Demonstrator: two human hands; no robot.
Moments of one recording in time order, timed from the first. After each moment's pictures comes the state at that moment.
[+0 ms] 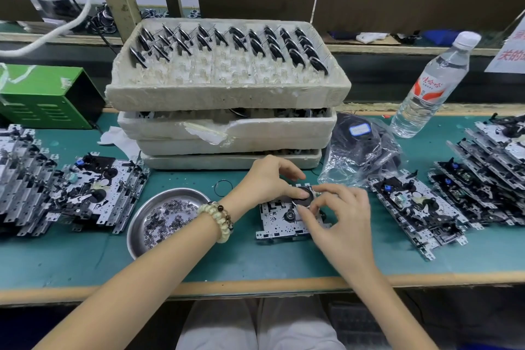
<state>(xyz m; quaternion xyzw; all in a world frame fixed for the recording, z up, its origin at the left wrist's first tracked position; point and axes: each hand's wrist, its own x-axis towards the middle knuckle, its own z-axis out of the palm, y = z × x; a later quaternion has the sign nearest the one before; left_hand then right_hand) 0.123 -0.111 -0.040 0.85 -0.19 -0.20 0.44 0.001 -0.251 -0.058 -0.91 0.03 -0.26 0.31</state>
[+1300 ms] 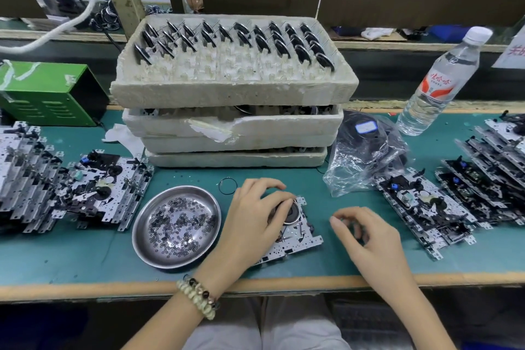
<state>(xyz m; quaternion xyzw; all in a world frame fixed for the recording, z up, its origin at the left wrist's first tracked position) 0.041 -0.079 -0.061 0.89 -0.24 0.10 0.37 -0.029 -0.283 -0.061 -0.91 0.05 -0.15 0.39</state>
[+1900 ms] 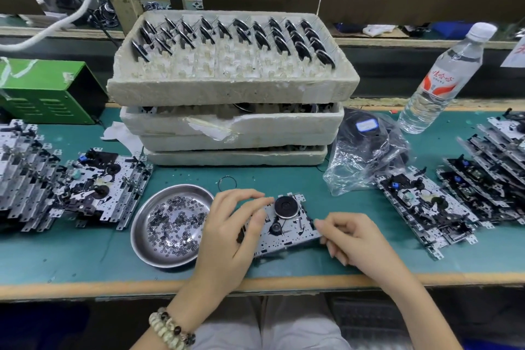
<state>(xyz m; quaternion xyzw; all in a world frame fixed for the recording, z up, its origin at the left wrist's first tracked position) 0.015 -0.048 -0.067 0.84 -0.22 0.21 0.46 -0.016 -0.274 -0.046 -0.80 0.07 0.10 0.58</state>
